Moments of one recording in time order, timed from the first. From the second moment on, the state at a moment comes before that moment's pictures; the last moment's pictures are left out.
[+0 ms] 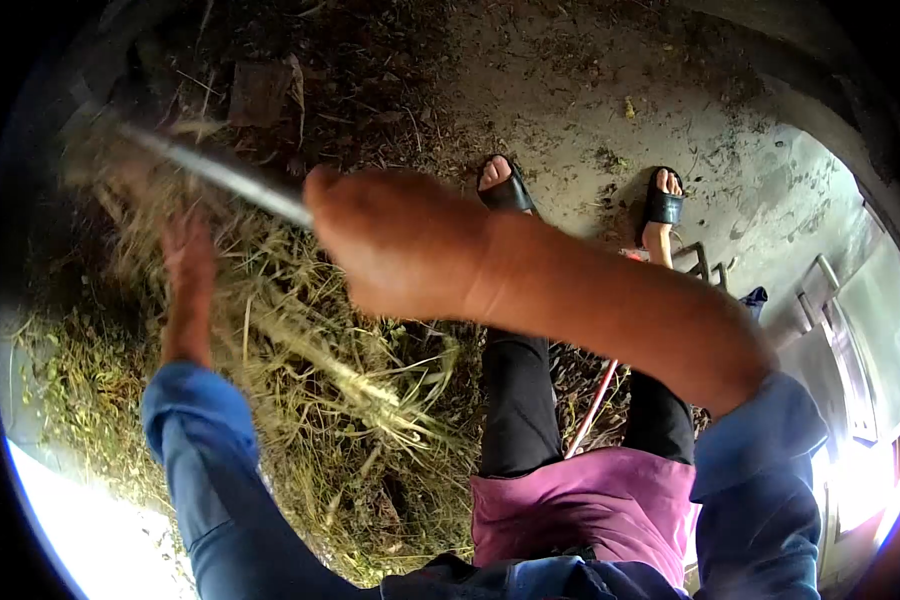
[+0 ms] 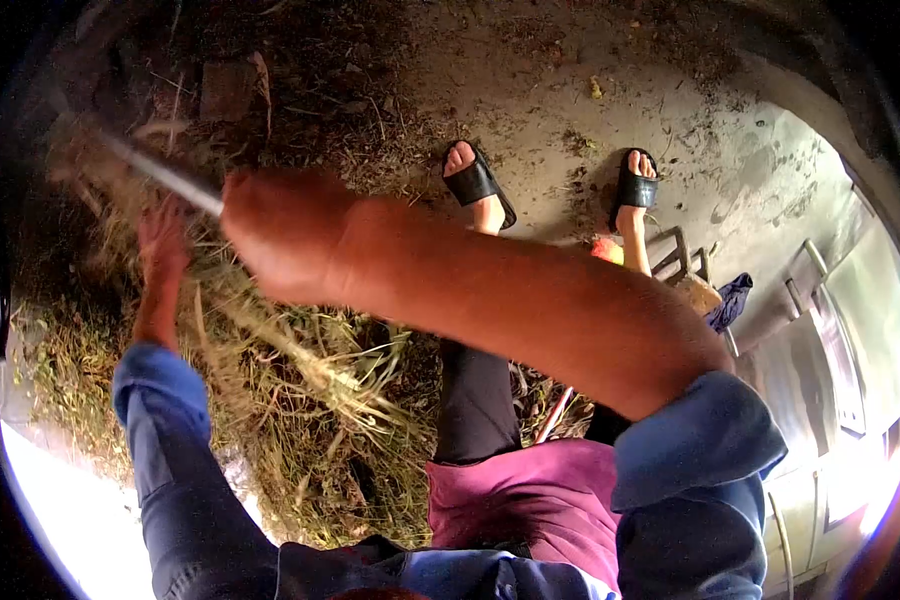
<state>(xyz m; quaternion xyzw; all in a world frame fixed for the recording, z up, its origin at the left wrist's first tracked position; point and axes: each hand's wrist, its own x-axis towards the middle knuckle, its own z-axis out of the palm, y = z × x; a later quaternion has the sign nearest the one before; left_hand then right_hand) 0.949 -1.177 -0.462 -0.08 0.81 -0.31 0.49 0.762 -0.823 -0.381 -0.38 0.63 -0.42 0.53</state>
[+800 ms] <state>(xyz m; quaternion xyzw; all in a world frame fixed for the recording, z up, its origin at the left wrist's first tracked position) 0.952 -1.231 -0.447 -0.27 0.80 -0.04 0.54 0.822 -0.634 -0.360 -0.01 0.79 -0.21 0.58</state>
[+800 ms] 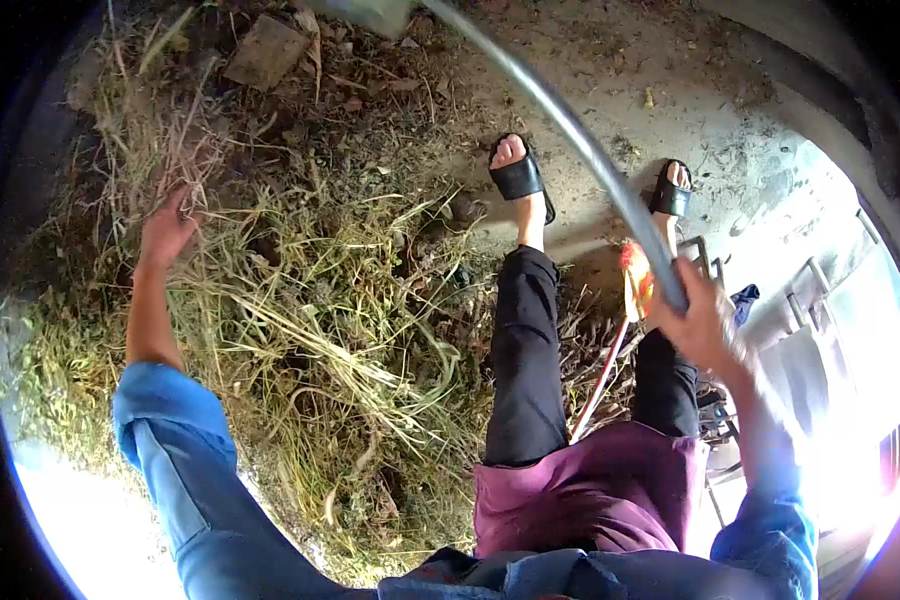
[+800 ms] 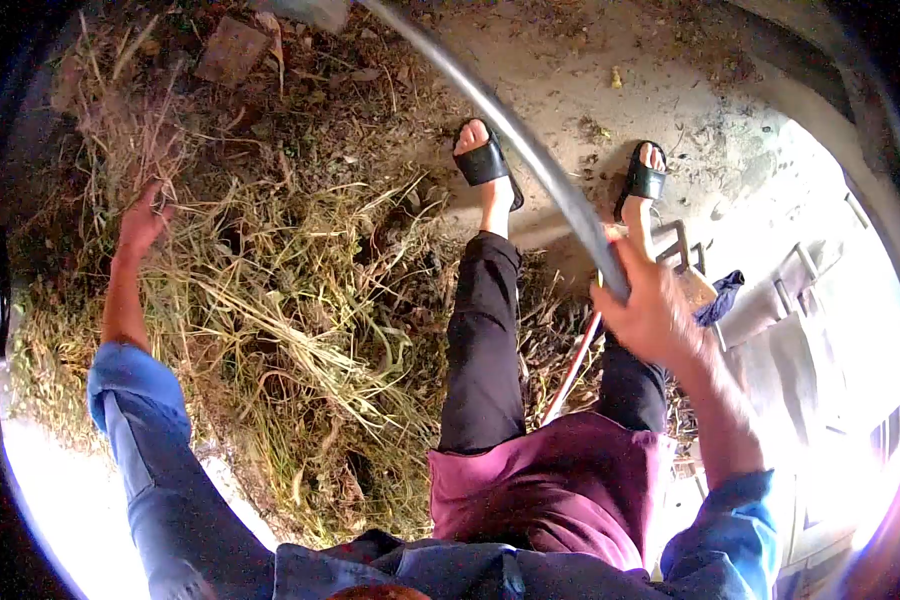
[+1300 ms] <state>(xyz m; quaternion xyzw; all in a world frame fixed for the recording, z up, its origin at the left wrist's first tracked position) 0.874 -1.042 -0.348 -0.07 0.97 0.17 0.17 0.873 -0.687 -0.373 -0.17 0.68 -0.39 0.60</state>
